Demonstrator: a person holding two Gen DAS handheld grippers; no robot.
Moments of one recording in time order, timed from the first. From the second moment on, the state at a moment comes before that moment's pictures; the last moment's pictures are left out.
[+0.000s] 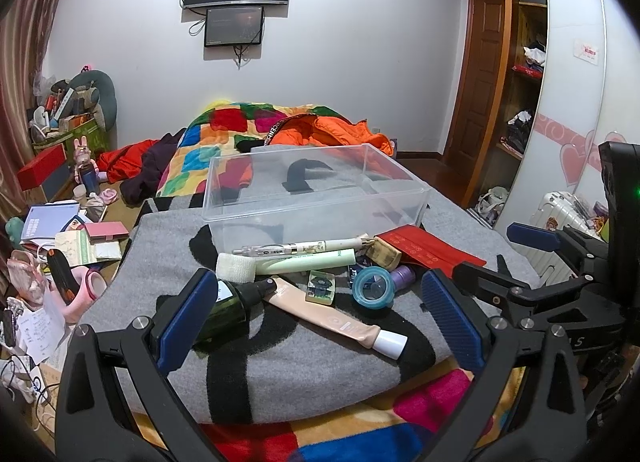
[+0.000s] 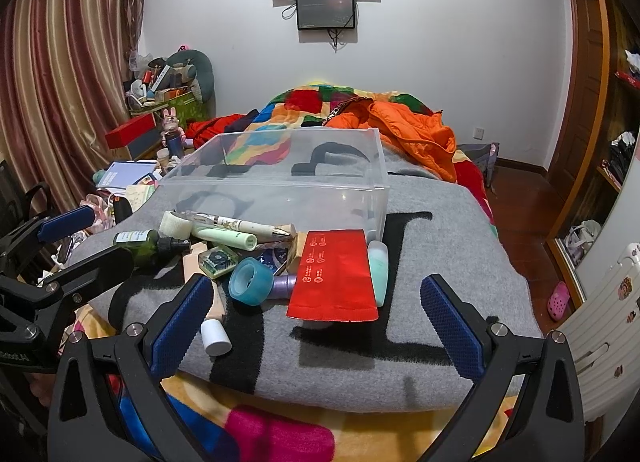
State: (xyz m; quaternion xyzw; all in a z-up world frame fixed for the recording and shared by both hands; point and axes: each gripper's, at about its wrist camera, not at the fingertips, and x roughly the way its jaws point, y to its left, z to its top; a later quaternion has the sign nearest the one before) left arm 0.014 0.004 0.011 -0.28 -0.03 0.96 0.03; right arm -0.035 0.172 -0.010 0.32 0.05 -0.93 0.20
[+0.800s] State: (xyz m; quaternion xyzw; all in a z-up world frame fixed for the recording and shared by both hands) left arm 0.004 -0.010 -0.001 -0.30 -0.04 0.95 0.03; right arm -0.043 0.172 -0.017 0.33 0.05 -0.92 0.20
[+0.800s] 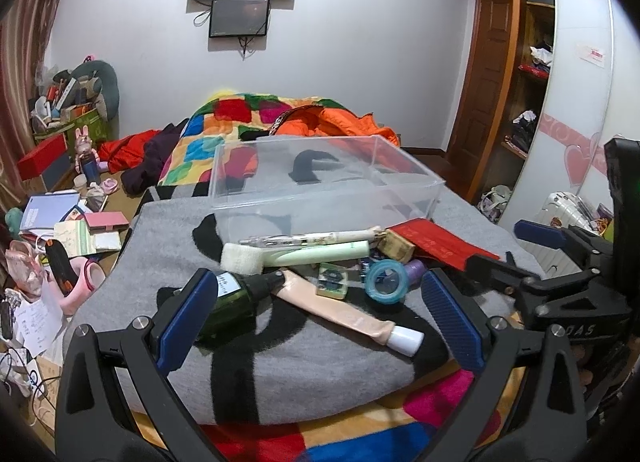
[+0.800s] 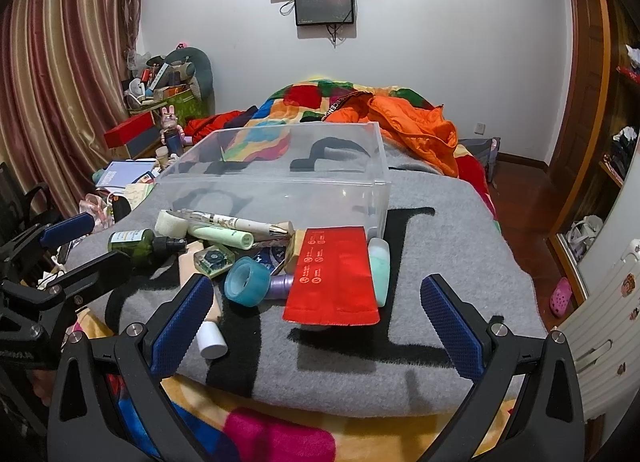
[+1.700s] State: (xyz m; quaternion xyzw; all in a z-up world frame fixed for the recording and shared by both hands) left arm -0.045 -0.087 -0.072 -0.36 -0.10 0.93 -0.04; right arm -0.112 0.167 -0.064 0.39 0.04 -0.90 0.17
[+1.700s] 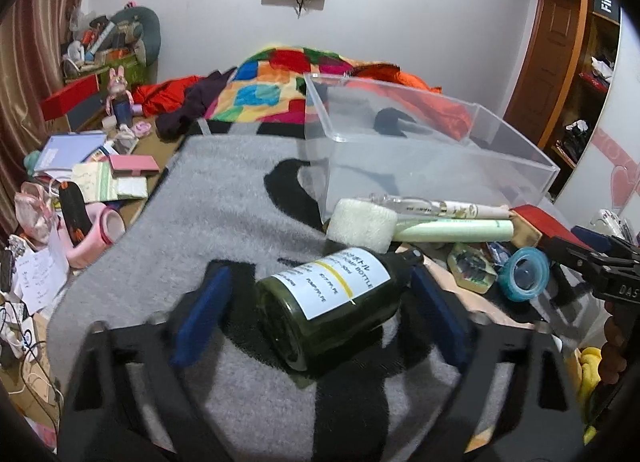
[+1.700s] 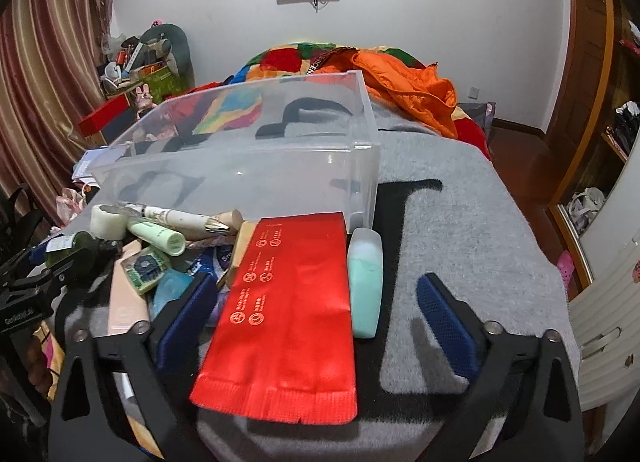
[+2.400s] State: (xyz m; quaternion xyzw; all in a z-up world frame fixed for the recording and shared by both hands) left arm -0.016 -0.076 -0.052 -0.34 -0.09 0.94 -0.05; right arm -0.089 0.178 -0.057 0.37 0.05 -0.91 0.18
